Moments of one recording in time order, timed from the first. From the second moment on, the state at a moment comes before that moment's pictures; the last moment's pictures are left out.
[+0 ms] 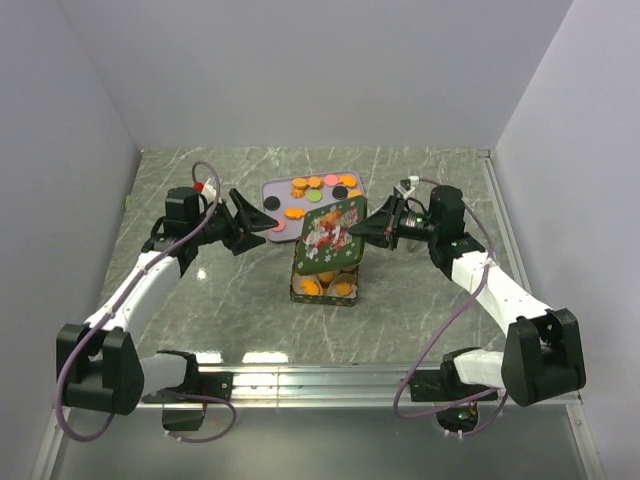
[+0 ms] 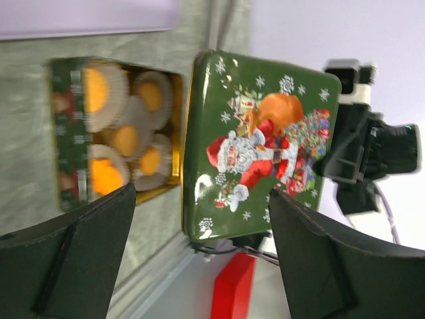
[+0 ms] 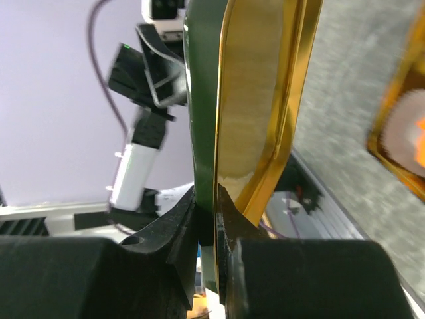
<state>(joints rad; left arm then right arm) -0.14 1.19 0.83 -0.12 0.75 -0.95 0.24 1.25 0.80 0.23 -0.98 1.30</state>
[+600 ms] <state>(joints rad) -0.26 1.43 0.83 -0.19 0.59 -0.78 0.24 1.38 0.62 0.34 -0.95 1.21</state>
